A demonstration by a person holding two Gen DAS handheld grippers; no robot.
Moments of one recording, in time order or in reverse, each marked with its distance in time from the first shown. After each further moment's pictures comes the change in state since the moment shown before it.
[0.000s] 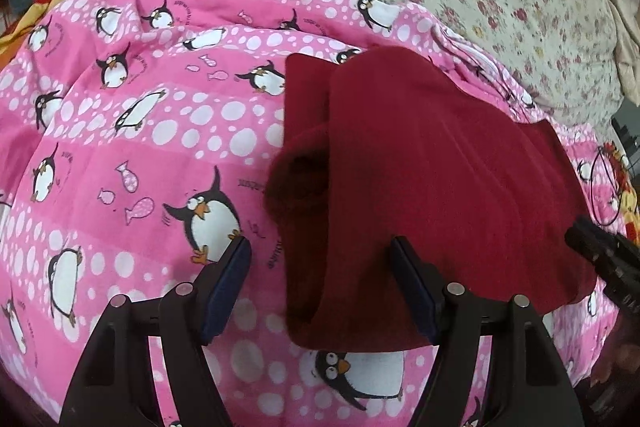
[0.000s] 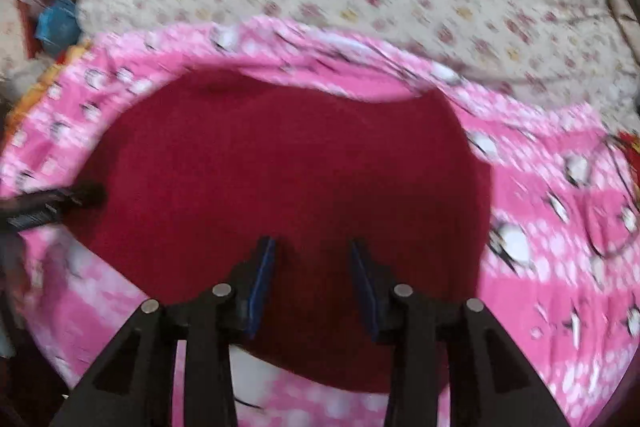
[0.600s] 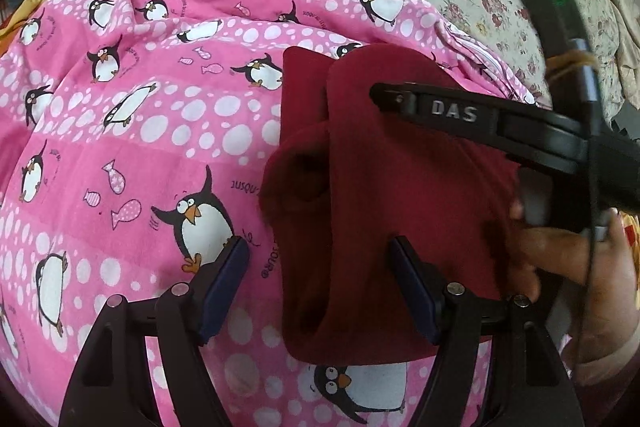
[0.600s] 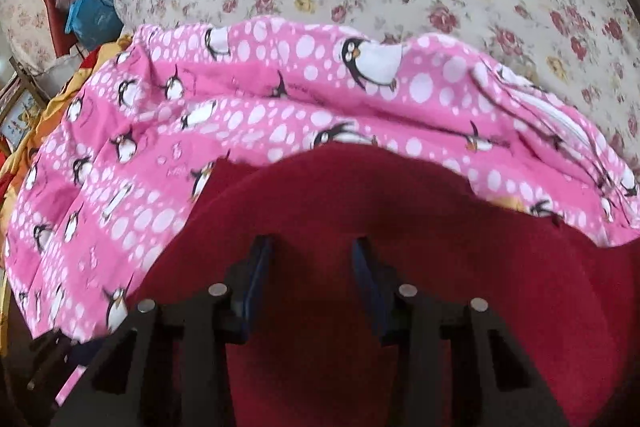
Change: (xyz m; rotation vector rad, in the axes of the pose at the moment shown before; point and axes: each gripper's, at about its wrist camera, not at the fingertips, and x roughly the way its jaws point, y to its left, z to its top) left arm 0.012 0.001 0.003 -0.002 0.019 -0.015; right arm 0.138 0.115 0.110 -0.062 0.044 0.190
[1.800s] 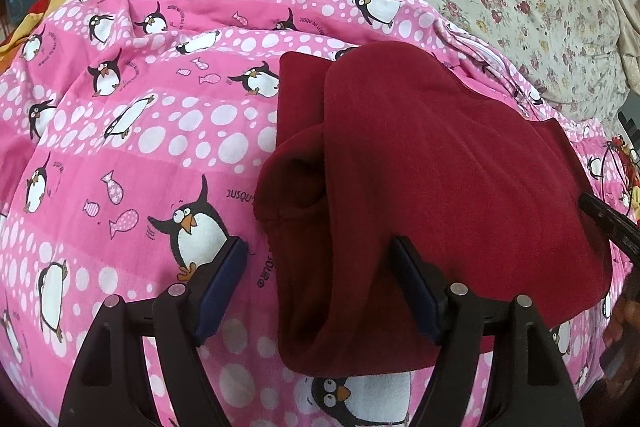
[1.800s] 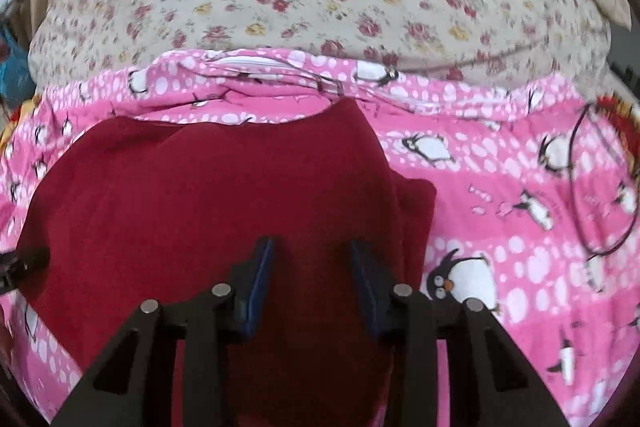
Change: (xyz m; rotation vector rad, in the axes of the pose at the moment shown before) left arm 0.004 -0.002 0.000 0.038 -0.035 0.038; right arm -0.137 -0.162 -0.117 0.195 -0.107 -0.302
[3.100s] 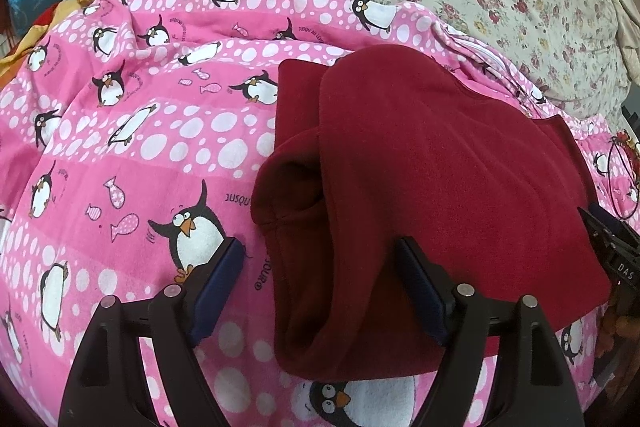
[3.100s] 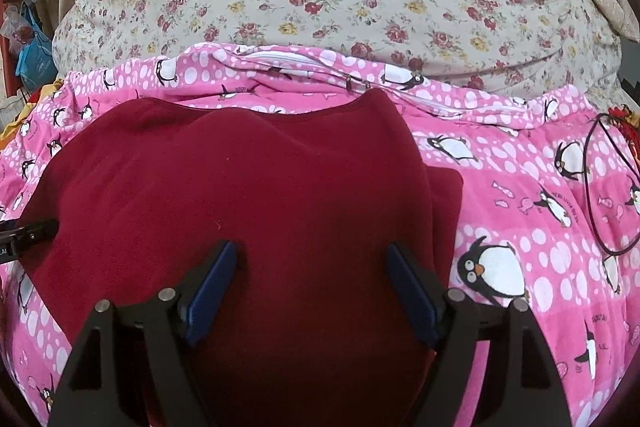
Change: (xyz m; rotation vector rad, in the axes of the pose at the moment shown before) left arm 0.001 -0.005 -0.005 0.025 -0.047 0.028; right arm 0.008 0.012 -0.026 -0.045 -0.066 0.042
